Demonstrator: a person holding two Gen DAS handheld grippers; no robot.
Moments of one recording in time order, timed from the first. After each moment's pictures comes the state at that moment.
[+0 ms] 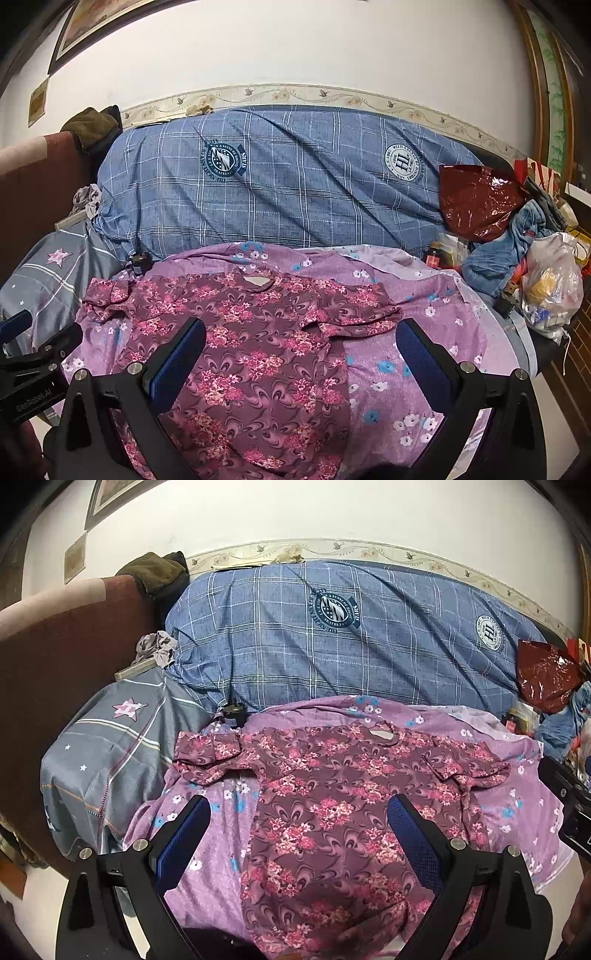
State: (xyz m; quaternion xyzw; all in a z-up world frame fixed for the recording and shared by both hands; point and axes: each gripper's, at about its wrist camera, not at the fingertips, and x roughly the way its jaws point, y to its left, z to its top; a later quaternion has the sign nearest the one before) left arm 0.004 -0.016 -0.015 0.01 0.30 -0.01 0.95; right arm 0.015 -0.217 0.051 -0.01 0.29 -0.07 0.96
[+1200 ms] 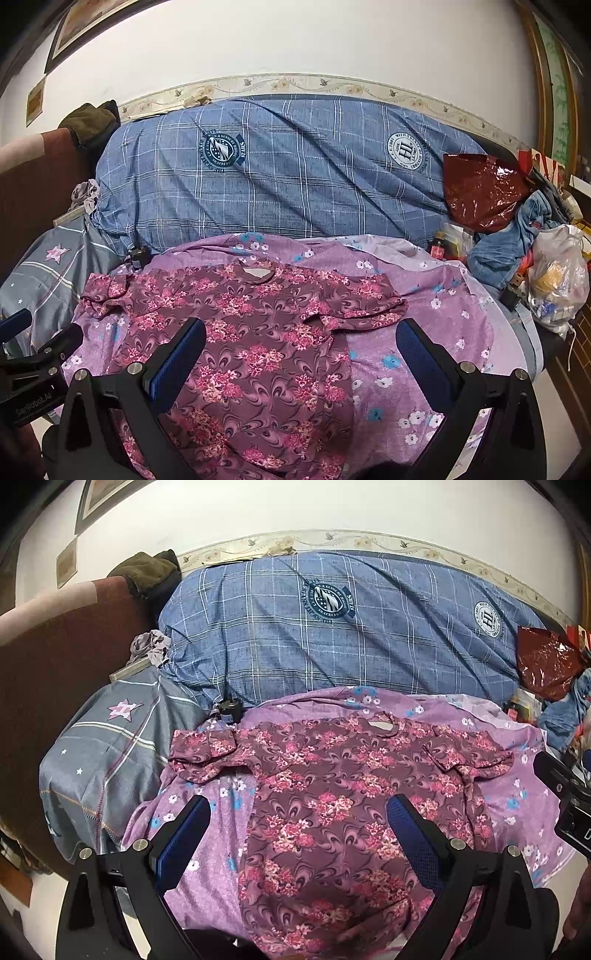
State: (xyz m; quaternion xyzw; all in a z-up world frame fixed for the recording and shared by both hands) left arm 0.015 -0.025 -0.022 0.03 0.31 -0.01 0.95; right arm 0.023 -0.221 0.037 0.00 0.30 -0.07 0.95
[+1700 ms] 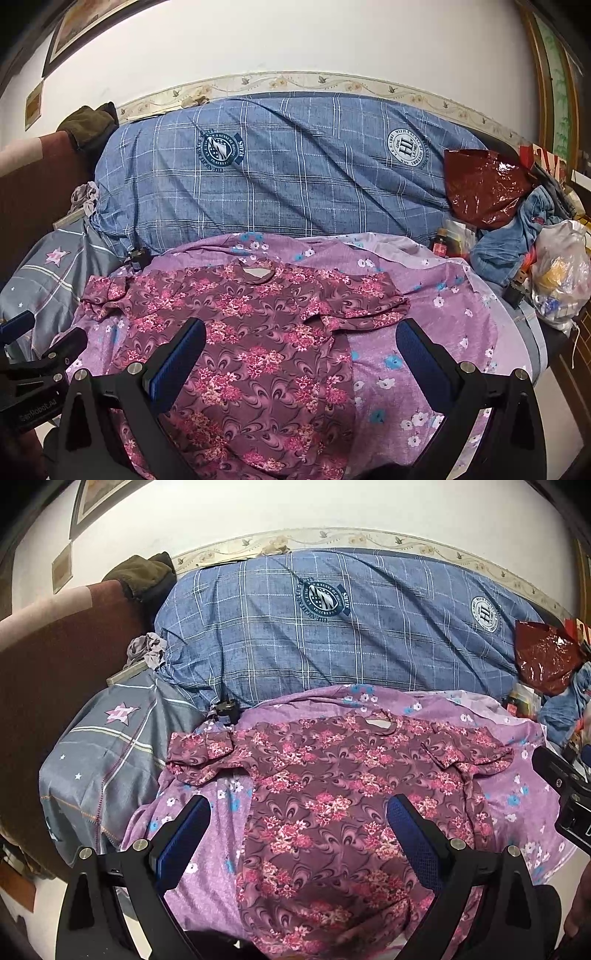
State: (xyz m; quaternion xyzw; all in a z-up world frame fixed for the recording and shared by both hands) left arm 0.020 -0.035 -0.018 0.04 0.31 -0.02 0.95; right arm 0.027 -0.228 0.036 0.01 0.30 -0.07 0.95
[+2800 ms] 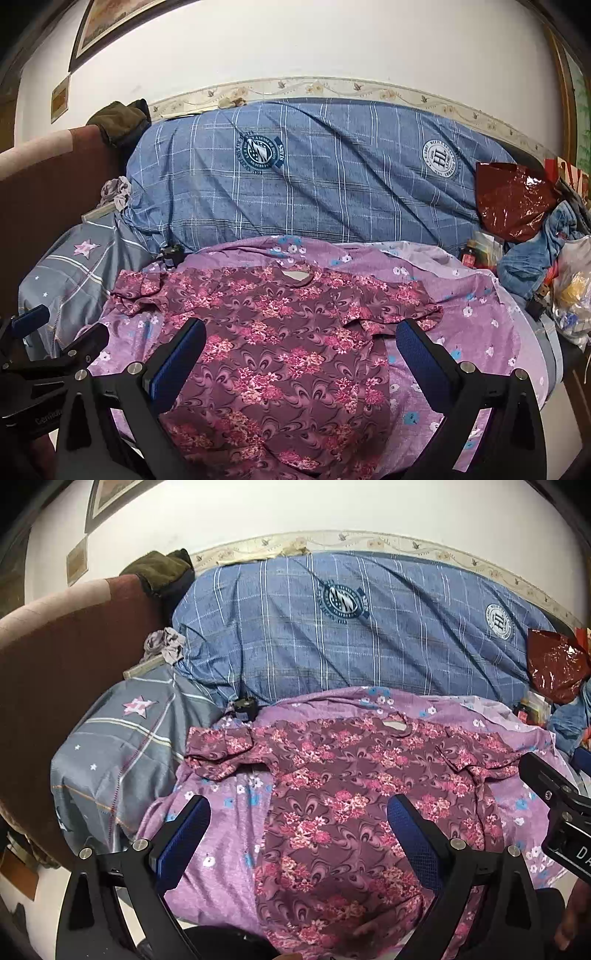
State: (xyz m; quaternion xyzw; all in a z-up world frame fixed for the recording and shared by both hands) left arm 0.014 -0.020 -0.018 0.03 0.32 0.01 0.95; right arm 0.028 -0.193 0.041 0.00 0.30 -0.01 0.95
